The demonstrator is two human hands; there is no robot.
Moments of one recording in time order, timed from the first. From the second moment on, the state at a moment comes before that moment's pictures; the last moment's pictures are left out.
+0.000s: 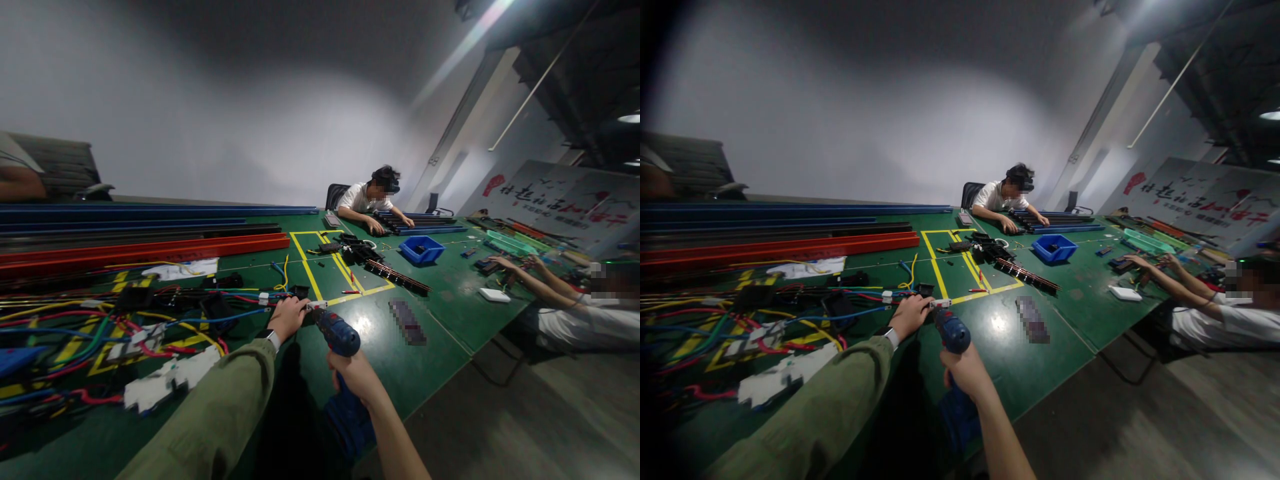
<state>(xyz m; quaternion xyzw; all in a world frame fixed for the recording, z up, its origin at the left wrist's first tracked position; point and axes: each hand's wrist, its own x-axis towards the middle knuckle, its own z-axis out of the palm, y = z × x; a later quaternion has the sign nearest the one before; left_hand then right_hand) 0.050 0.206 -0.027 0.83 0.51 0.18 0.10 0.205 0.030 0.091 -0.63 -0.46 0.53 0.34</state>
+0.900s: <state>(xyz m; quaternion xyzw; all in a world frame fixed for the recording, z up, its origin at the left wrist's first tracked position) 0.051 0.204 -0.021 0.83 0.52 0.17 0.10 0.206 0.031 0.081 -0.61 -0.47 0.53 0.36</state>
